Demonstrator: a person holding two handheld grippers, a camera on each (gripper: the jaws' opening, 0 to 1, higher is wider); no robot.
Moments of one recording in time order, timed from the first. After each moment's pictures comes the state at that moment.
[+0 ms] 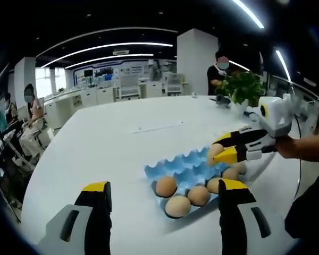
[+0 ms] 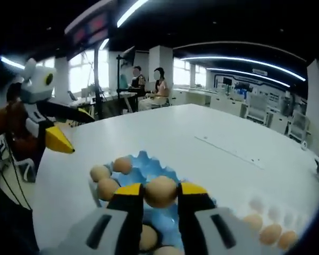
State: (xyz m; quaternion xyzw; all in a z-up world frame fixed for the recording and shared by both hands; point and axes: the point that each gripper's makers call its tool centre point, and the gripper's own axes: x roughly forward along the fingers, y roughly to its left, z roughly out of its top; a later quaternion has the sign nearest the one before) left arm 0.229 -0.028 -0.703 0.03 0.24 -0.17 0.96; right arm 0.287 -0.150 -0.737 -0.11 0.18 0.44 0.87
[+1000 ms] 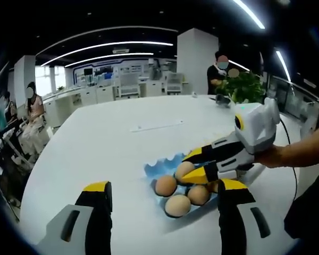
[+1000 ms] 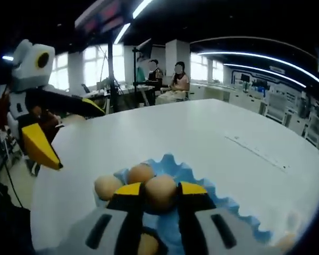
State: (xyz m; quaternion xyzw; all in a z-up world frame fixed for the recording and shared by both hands) left arm 0.228 -0.028 -0.706 0.02 0.25 -0.17 0.95; right arm 0.286 -0.081 -0.768 -0.12 0.20 0.49 0.84
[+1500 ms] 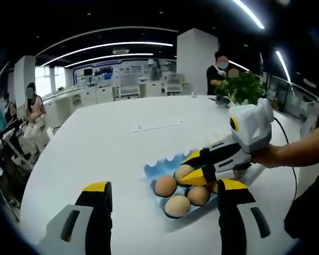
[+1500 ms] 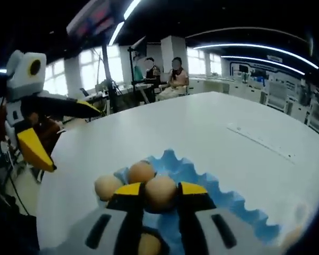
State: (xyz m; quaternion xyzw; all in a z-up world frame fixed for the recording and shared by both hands) left arm 0.228 -0.028 -0.705 0.02 0.24 -0.17 0.95; right arm 0.287 -0.081 -0.775 -0.09 0.23 0.50 0.83
